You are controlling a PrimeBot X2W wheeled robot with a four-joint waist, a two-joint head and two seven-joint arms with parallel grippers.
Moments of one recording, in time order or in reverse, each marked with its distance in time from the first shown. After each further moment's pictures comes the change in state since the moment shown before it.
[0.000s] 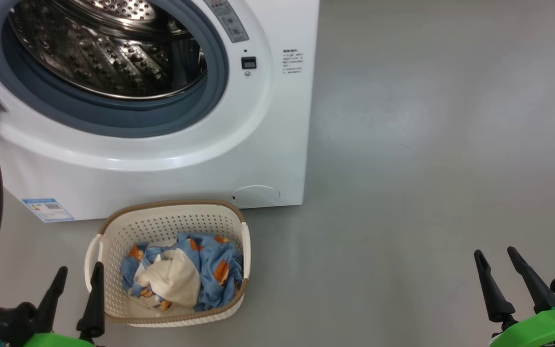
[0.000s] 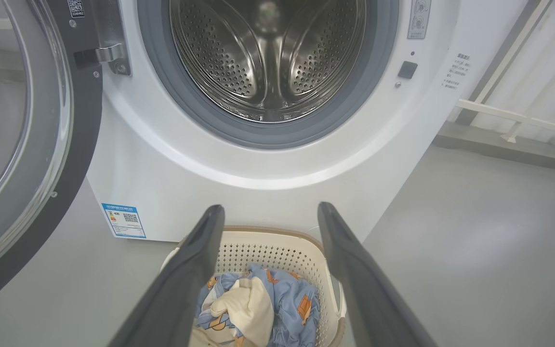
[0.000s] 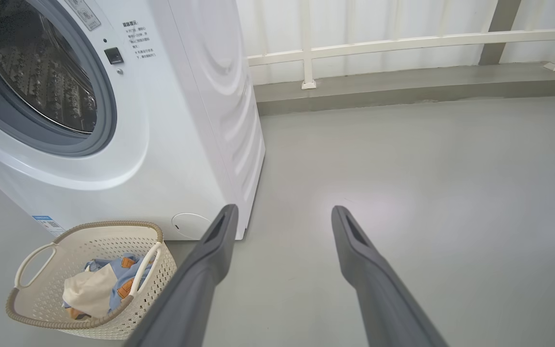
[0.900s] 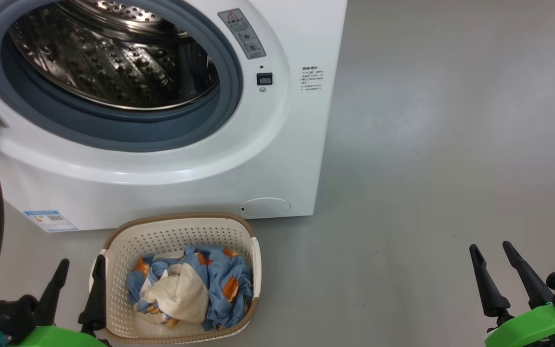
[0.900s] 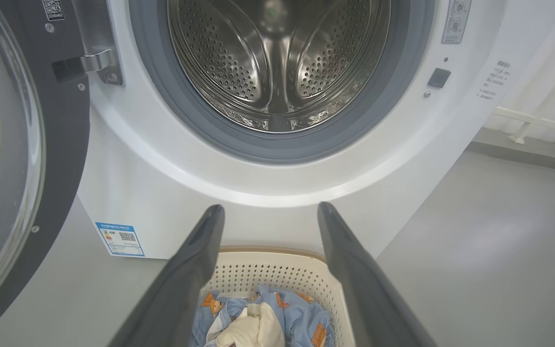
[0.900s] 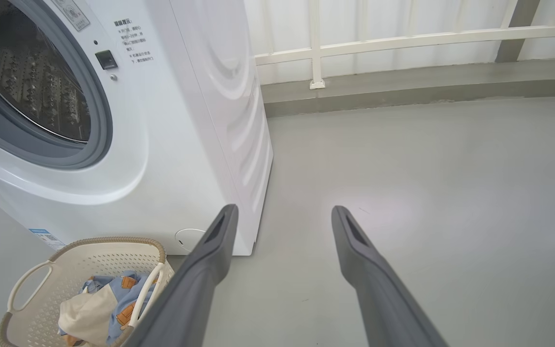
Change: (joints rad) left arm -0.024 0.003 -0.010 0.002 0.002 0.000 0.000; right arm -0.016 0.014 0.005 -0.004 -0.001 0.000 0.000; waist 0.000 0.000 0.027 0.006
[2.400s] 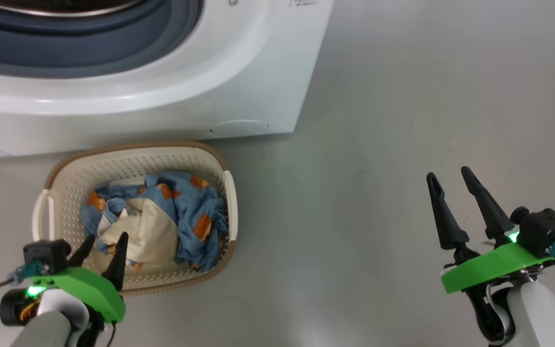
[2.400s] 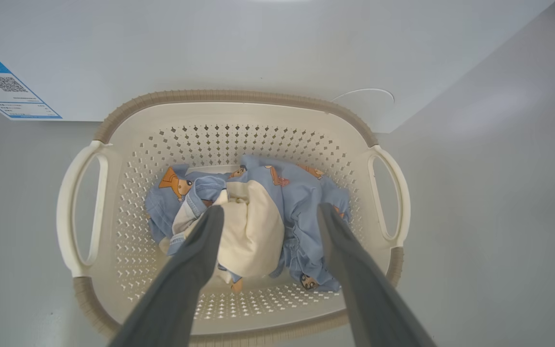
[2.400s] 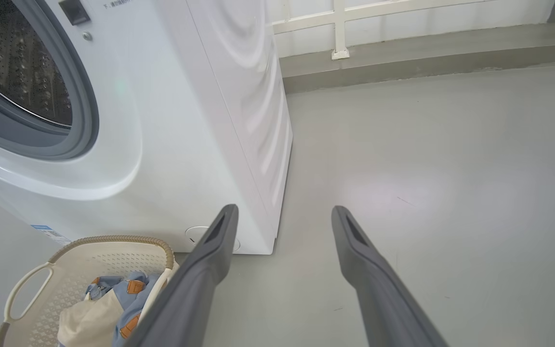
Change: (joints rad) left arm -0.402 0.030 -0.347 0.548 -0.159 0.000 0.001; right arm -0.208 0.091 0.069 -0.050 -0.035 0.000 0.000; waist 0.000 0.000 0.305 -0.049
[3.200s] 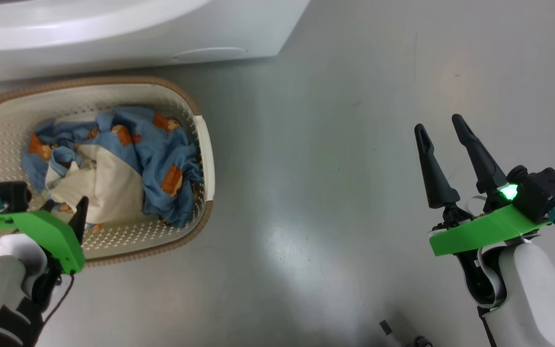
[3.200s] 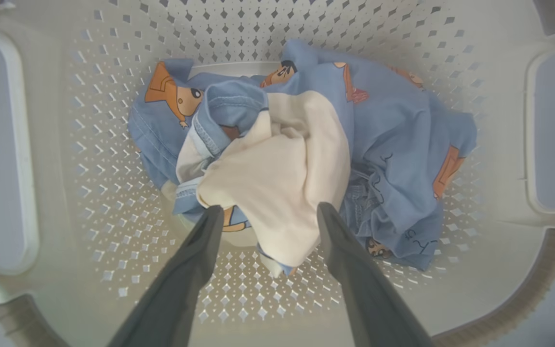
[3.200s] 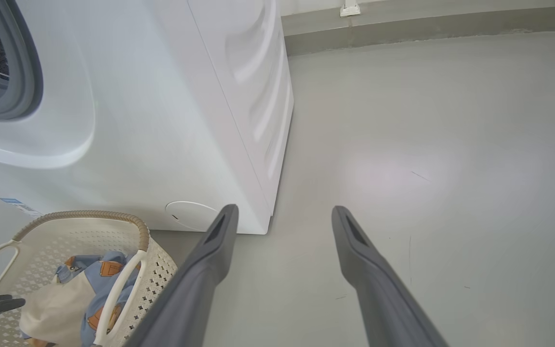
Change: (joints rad) left arm -0.333 0.075 -0.307 0.298 -0.249 0.000 0.113; right arm -0.129 0.026 0.025 -0.060 -0.027 0.000 0.000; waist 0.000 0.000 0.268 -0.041
